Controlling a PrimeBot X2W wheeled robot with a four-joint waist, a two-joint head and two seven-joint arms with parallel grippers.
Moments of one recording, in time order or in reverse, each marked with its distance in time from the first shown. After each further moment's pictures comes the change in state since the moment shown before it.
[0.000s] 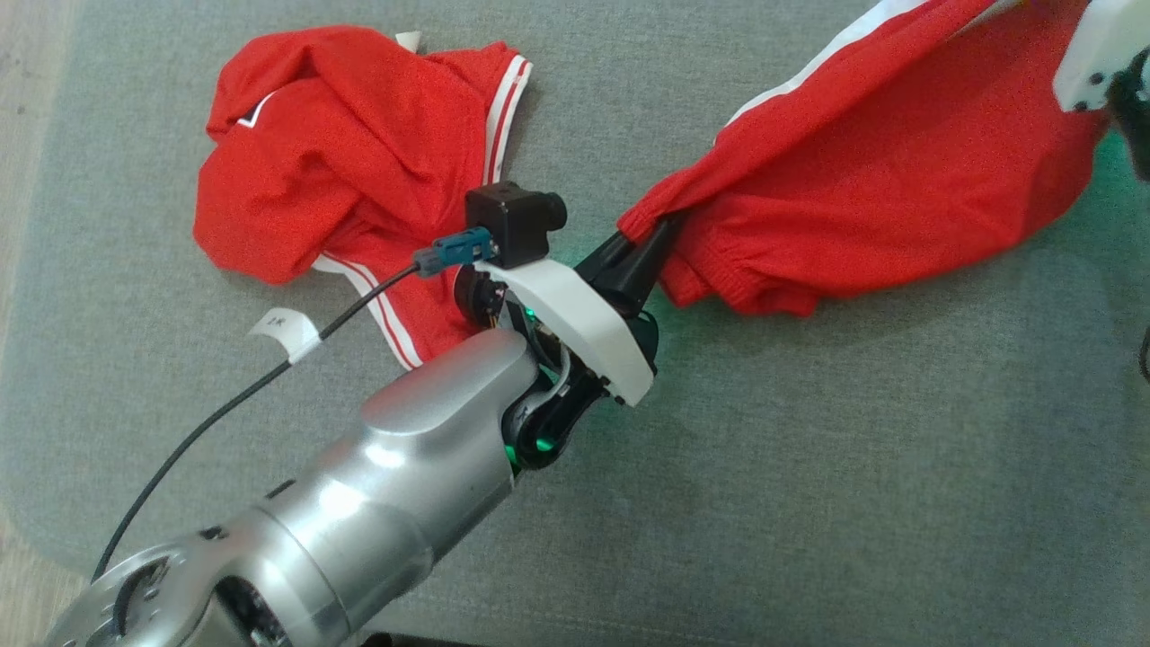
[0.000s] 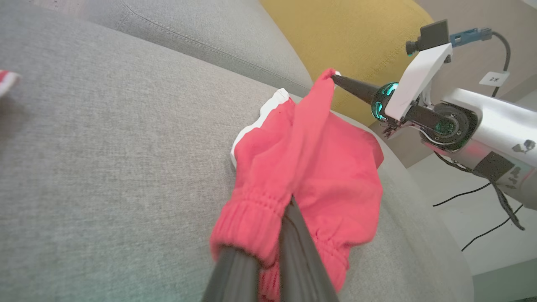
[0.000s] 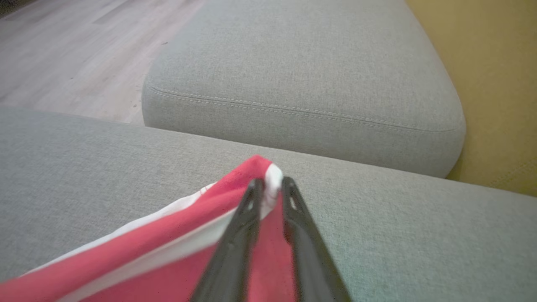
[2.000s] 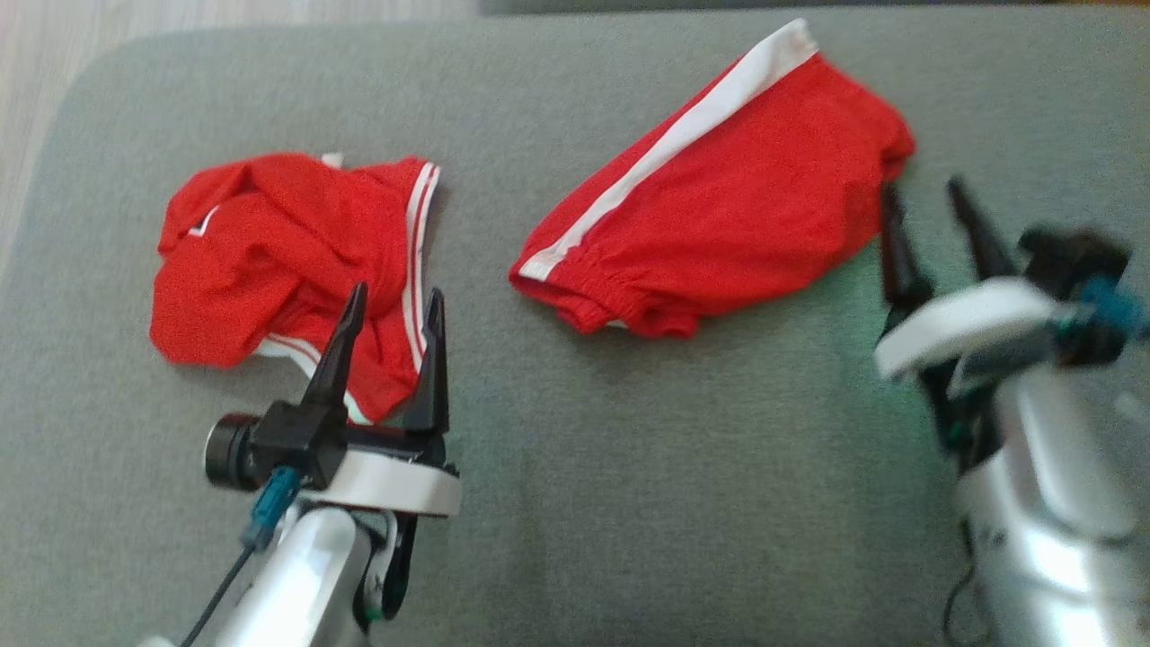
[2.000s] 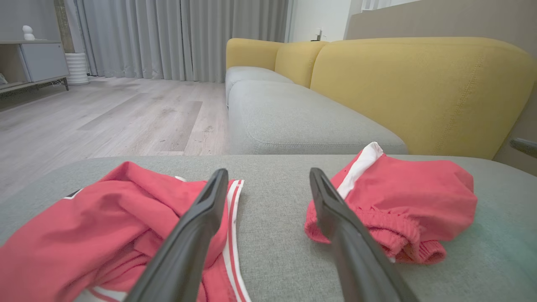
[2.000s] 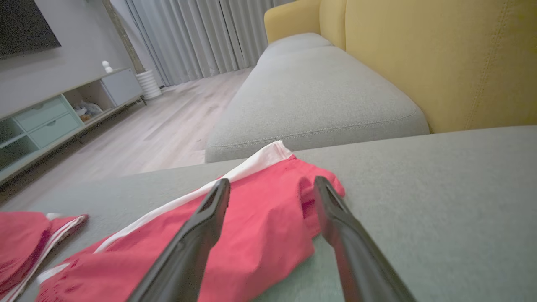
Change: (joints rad) left arm 0.651 0.109 0.729 -0.339 0.867 0.263 -0.078; right arm 0.761 0.291 -0.268 -0.700 -0.030 0.000 -0.166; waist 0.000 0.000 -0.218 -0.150
